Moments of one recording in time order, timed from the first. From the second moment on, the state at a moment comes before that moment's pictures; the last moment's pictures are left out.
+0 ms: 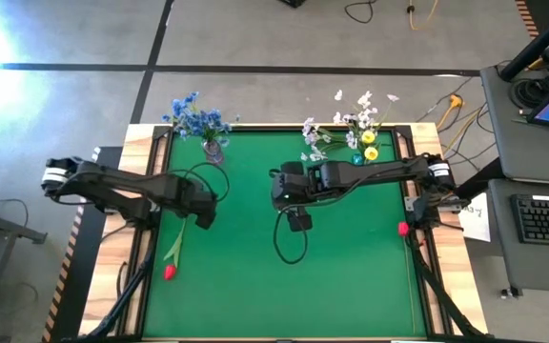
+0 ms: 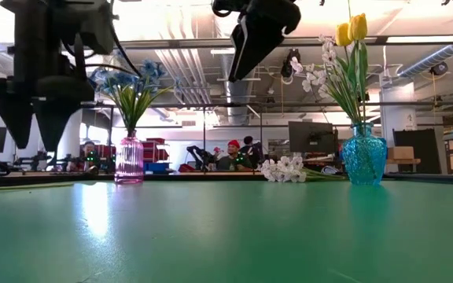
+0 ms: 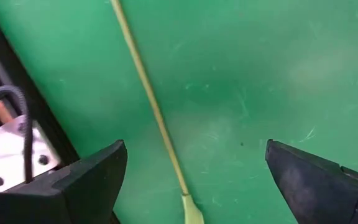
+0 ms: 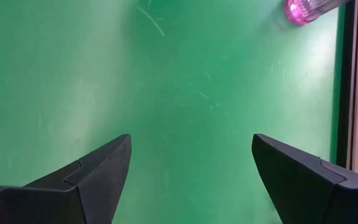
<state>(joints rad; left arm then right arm) -0.05 1.22 0.76 -1.14 -0.13 -1.17 0.05 1.85 1.72 -0.93 0.18 -0.22</state>
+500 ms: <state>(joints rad) -0.09 1.45 0.67 -1.11 -0.11 -1.25 0.07 1.80 1.68 -0.98 0.18 -0.21</state>
